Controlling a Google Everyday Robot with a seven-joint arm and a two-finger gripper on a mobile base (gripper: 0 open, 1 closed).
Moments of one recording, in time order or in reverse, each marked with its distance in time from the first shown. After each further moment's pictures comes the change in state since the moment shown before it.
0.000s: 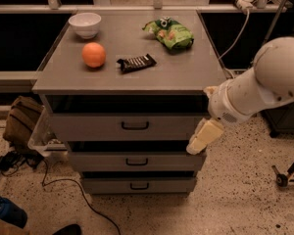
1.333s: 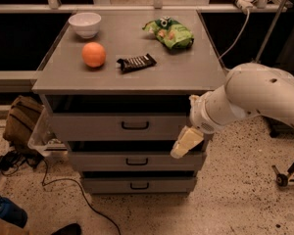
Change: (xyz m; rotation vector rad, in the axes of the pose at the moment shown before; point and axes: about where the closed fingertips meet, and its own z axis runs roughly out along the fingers) arm -0.010 0.002 0.062 0.028 -0.024 -0.007
